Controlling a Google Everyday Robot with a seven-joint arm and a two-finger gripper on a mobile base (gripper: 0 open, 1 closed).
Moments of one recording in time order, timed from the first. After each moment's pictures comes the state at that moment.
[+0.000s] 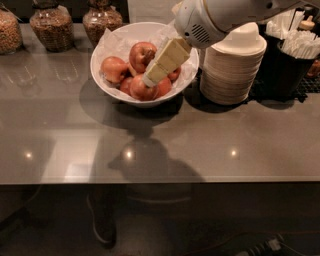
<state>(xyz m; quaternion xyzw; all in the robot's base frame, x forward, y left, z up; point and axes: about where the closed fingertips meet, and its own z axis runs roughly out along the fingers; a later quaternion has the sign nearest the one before) 0.576 -0.010 1.017 -0.57 0.70 0.10 0.43</state>
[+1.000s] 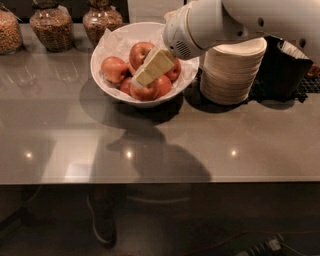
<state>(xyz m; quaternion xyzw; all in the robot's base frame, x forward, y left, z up) 0.615 0.009 0.989 -0.54 0.69 0.09 0.47</state>
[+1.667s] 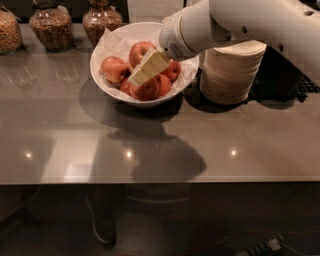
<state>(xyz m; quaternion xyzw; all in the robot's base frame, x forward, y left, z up) 0.642 0.014 0.973 -0.52 0.70 0.09 0.47</state>
